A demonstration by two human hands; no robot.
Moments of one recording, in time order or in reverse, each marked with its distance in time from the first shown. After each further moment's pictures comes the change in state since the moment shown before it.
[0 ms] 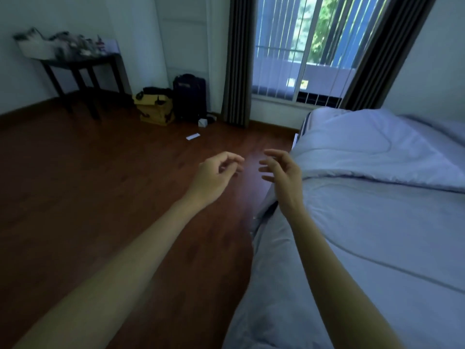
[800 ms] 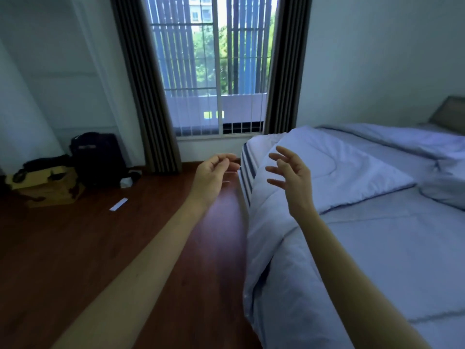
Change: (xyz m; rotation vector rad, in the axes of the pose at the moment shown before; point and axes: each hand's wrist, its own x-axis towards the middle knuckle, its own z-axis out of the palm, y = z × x) left_hand 0.351 -0.048 0.019 -0.453 -0.322 0.005; right_hand 0.281 0.033 0.007 0.027 0.451 -0.103
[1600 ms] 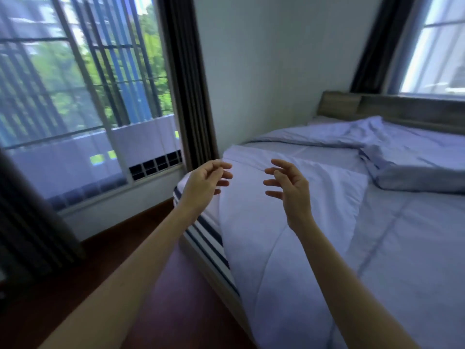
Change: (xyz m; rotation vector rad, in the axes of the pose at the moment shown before) left_hand 0.469 -0.102 0.039 0.048 -0.583 0.120; right_hand 0.339 0.135 0.034 -0.198 0.559 -0.110
